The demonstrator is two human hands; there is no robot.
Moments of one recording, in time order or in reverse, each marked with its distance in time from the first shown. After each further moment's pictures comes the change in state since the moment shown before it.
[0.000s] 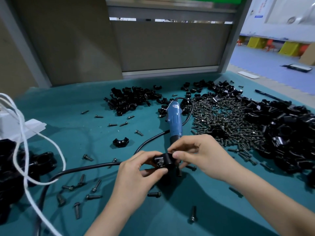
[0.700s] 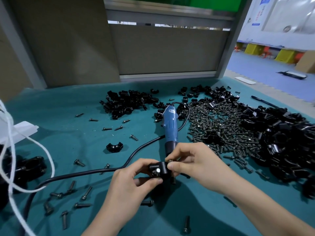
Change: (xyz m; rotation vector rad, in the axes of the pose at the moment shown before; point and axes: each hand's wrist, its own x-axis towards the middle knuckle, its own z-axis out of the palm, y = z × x) left_hand -0.001 0.000 0.002 -0.099 -0.052 -0.066; right_hand -0.006 -0.002 -0.003 -0.024 0.008 0.073
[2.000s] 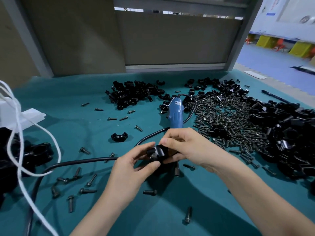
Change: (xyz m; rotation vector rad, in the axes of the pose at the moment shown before) left_hand 0.005 -0.011 -0.003 -0.112 0.083 -0.068; right_hand 0.030 -0.015 0.011 0.250 -0.211 0.163
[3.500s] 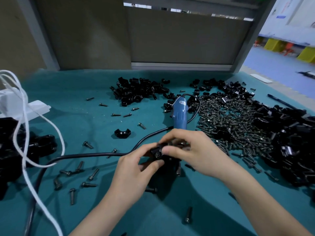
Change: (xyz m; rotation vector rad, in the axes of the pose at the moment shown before) left_hand -0.007 0.007 0.006 0.147 0.052 0.068; right_hand -0.008 0.006 -0.005 -0.569 0.092 -0.330
